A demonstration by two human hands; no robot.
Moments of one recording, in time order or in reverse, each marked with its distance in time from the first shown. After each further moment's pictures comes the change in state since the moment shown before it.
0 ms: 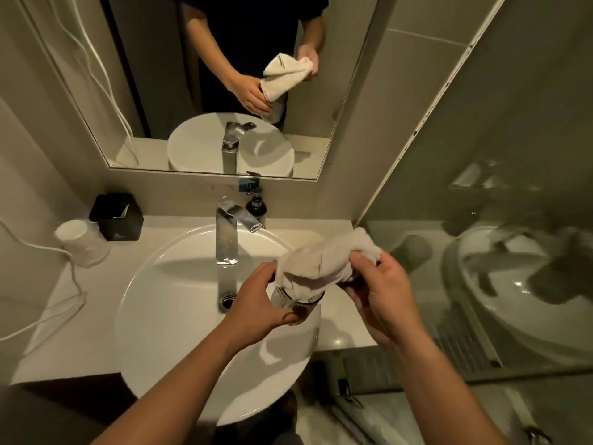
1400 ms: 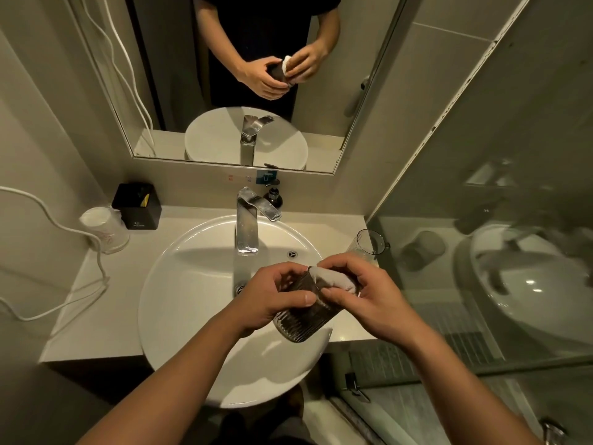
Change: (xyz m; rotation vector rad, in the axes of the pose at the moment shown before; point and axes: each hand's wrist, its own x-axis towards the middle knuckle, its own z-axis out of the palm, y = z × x) left_hand -0.012 -0.001 -0.028 -0.432 -0.226 -0.039; right_hand -0.004 0.028 -0.003 -0.828 -0.524 -0.351
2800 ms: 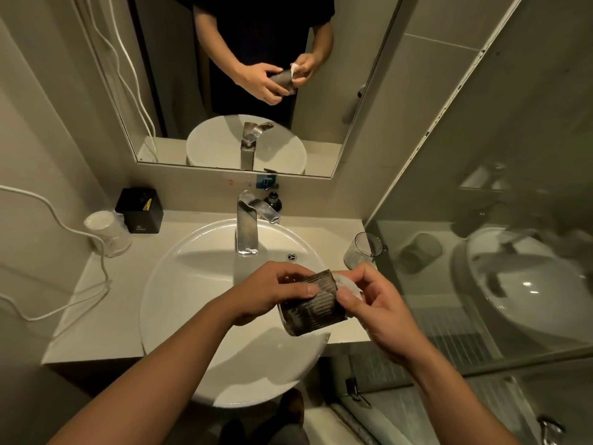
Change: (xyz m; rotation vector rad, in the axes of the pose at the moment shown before) left_hand -0.001 0.030 0.000 0.136 -0.138 -0.088; right_hand -0.028 0.003 0.012 0.490 0.115 0.138
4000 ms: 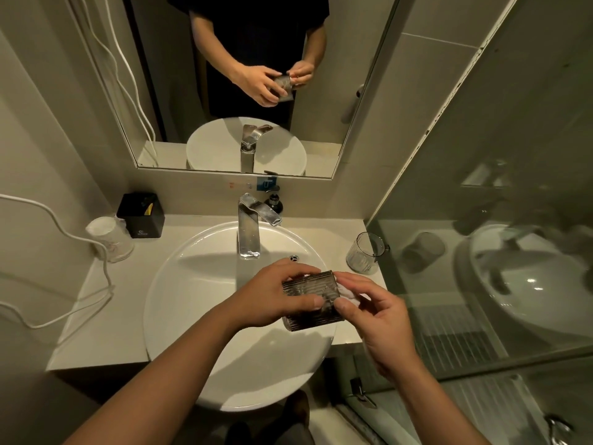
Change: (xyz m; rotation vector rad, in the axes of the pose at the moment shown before) left_hand -0.005 0.003 -0.003 0.450 0.080 0.118; right_hand -0.008 0.024 0.013 0.004 0.258 -0.124
